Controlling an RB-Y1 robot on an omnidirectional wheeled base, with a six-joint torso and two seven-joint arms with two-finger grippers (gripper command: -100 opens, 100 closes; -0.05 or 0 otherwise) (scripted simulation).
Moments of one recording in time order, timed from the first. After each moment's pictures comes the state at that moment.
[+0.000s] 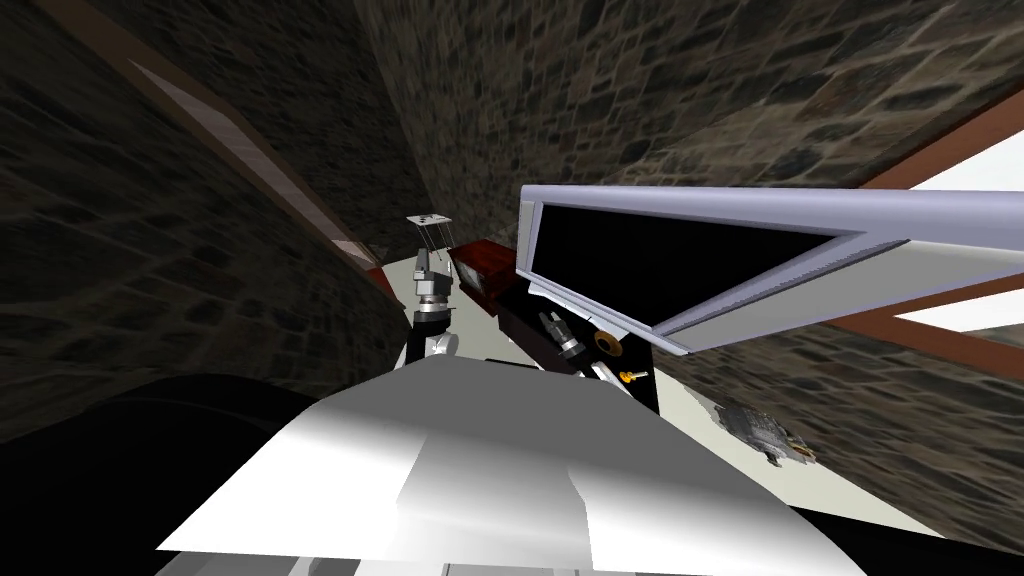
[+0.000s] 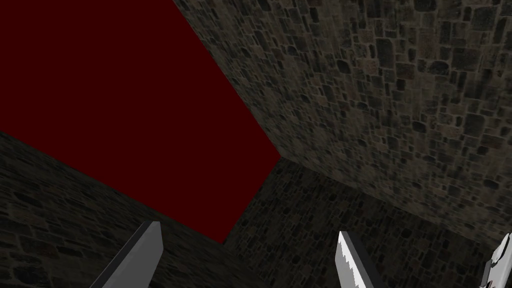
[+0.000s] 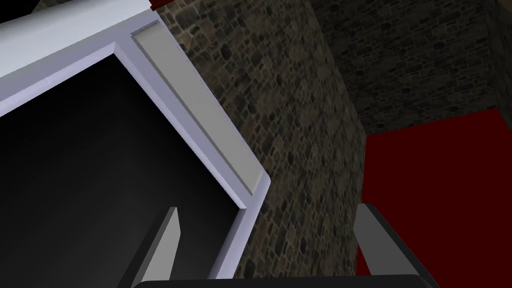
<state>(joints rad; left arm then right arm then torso) 0.48 -0.03 -0.04 -2.30 0.03 -0.44 0.01 0.34 -0.50 0.35 -1.79 0.28 -0.39 0.44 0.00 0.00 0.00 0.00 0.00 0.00</state>
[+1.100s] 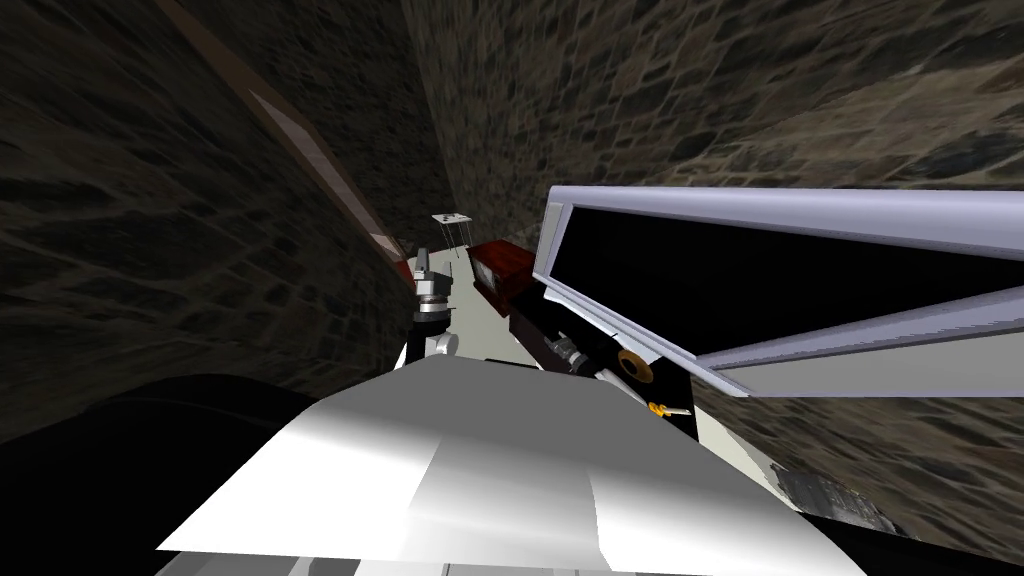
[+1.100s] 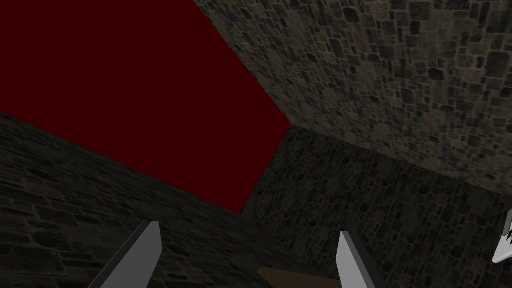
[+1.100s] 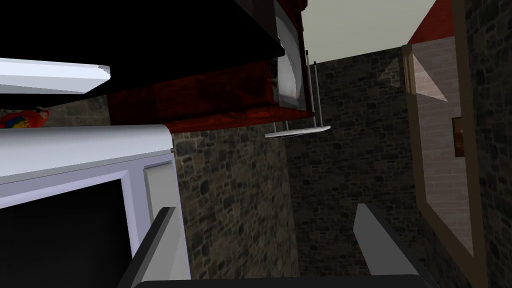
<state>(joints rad) 0.48 -0.03 -0.04 -2.30 0.03 -0.44 0.01 0.27 -0.68 0.47 -1.52 0.38 -0.27 0.64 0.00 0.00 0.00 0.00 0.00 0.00</state>
